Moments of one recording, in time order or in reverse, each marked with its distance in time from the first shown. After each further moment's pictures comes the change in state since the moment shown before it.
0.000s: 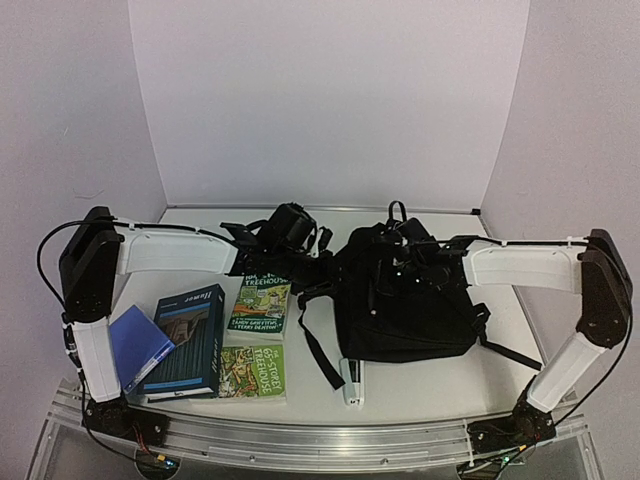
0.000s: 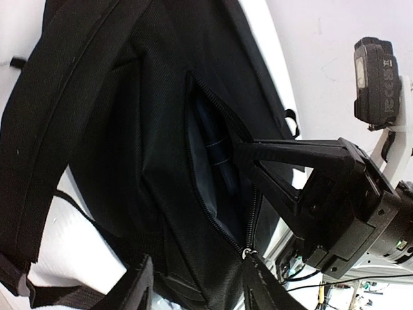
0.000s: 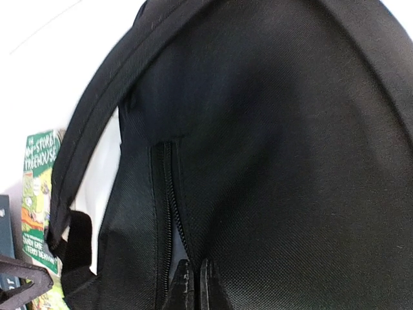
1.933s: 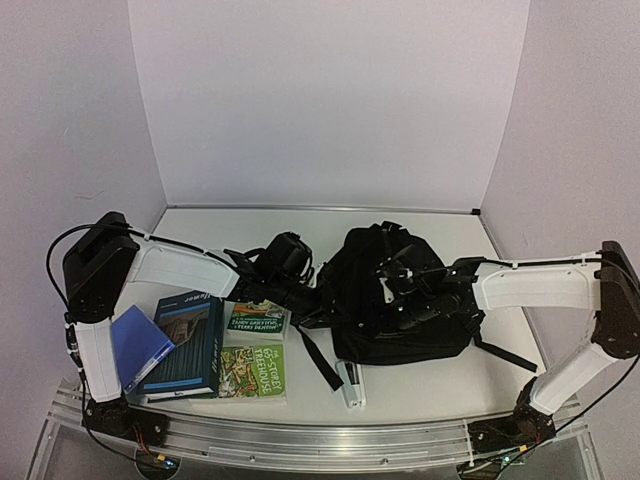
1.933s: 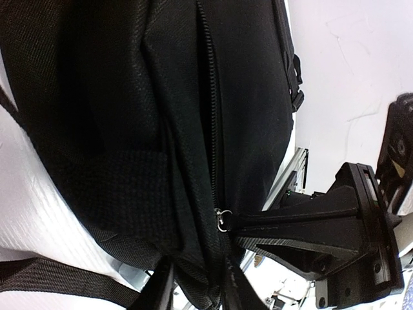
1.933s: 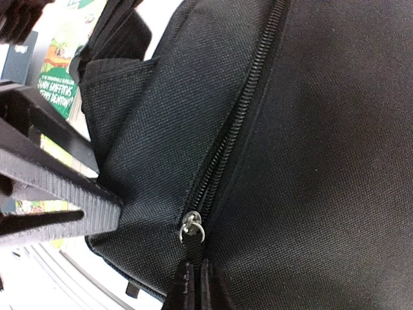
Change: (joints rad) left arm -0.018 0.020 -0.198 0.182 0.218 -0.134; right arm 0.123 -0.085 -0.143 -0.024 -0.296 -0.149
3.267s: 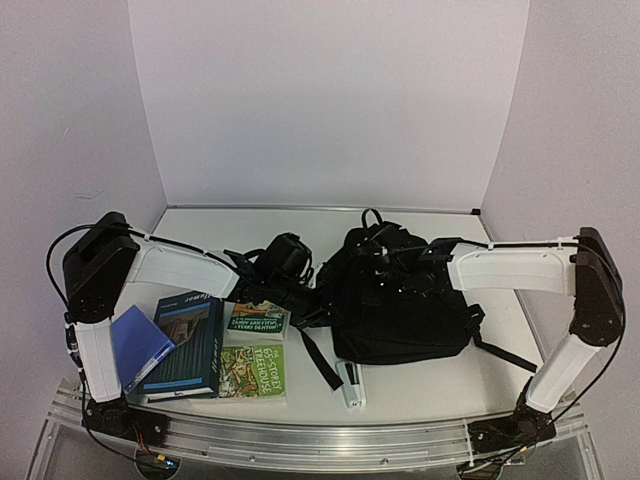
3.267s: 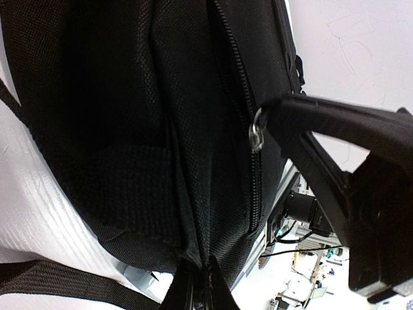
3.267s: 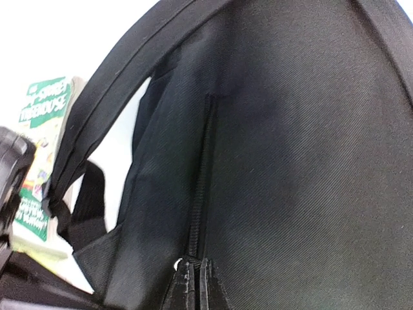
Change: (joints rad) left arm -0.001 0.000 -0.007 0.002 -0.013 0.015; right arm -0.003 0.147 0.219 -0.058 0.374 0.113
